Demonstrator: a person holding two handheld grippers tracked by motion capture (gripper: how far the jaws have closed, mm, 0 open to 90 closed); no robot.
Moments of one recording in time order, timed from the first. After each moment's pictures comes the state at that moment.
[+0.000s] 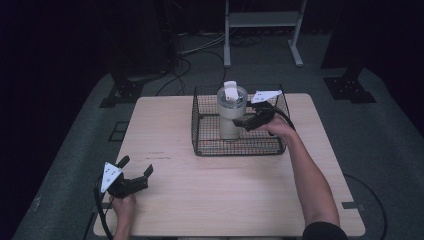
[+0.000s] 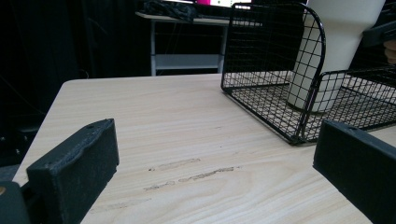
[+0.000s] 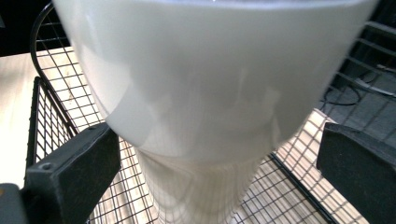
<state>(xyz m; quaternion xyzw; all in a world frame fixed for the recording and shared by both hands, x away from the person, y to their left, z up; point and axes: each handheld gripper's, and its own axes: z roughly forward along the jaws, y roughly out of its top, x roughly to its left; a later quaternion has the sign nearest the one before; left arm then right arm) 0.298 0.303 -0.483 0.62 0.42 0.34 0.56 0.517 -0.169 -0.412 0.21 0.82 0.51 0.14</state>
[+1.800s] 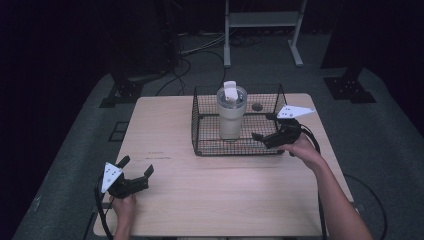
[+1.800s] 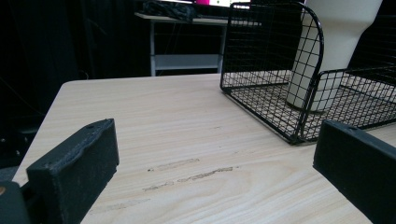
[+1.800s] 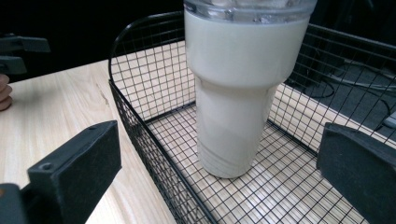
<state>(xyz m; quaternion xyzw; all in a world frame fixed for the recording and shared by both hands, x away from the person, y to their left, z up) 0.297 0.302 -0.483 0.62 0.42 0.34 0.56 0.418 -0.218 -0.387 0.26 0.79 0.54 0.17</state>
